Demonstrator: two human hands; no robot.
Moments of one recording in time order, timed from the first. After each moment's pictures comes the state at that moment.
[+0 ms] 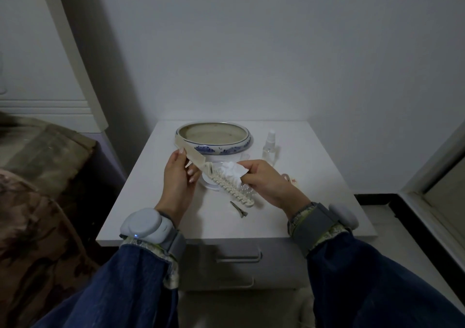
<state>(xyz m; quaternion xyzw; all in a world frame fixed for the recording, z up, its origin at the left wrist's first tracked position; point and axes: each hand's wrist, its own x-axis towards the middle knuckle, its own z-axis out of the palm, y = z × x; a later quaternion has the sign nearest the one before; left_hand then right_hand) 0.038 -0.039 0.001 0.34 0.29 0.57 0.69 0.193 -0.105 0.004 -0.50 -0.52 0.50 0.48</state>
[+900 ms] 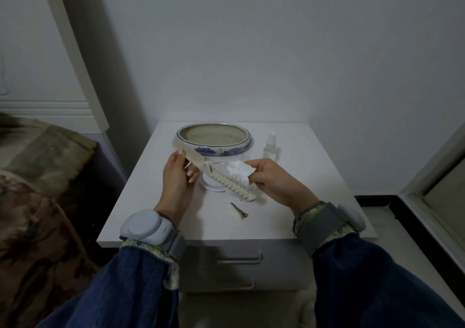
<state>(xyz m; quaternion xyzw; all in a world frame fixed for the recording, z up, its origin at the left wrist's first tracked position) 0.036 -0.037 0.002 0.33 0.29 0.57 0.69 0.204 -0.110 0.015 -0.48 -0.52 0.52 0.48</state>
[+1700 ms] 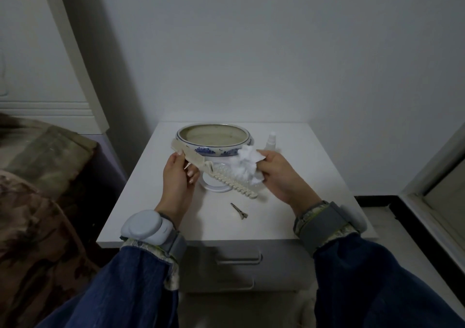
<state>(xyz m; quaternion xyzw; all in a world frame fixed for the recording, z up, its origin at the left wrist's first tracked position) 0.038 -0.035 -0.002 0.32 0.30 0.58 0.69 0.213 -0.109 0.018 -0.45 -0.48 0.52 0.54</state>
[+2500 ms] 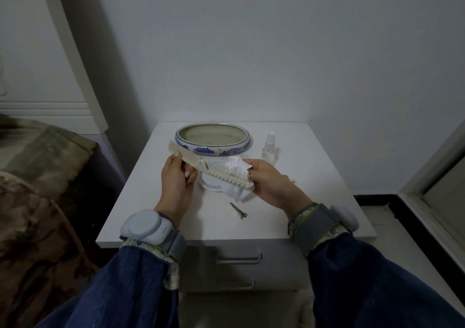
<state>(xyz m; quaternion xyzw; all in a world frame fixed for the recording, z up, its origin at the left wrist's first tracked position) 0.038 -0.034 -0.004 0.33 0.30 0.58 0.68 0.196 -0.112 0.015 -0.42 -0.50 0.58 0.49</state>
